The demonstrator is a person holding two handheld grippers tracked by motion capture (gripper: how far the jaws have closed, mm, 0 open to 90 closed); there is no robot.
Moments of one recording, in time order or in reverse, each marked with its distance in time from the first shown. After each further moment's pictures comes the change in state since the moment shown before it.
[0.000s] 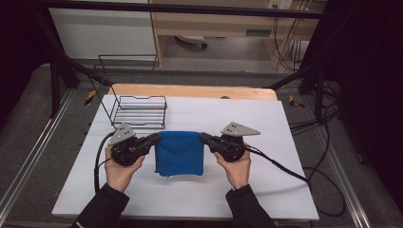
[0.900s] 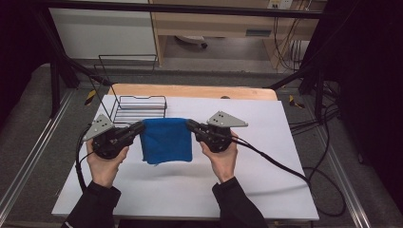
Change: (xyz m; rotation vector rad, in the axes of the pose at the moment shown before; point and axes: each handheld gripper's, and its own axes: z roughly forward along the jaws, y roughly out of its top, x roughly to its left) left arm 0.022 0.023 -0.034 -0.118 0.060 -0.004; right arm 0.026 0.038 0.022 -0.105 -0.011 -0.076
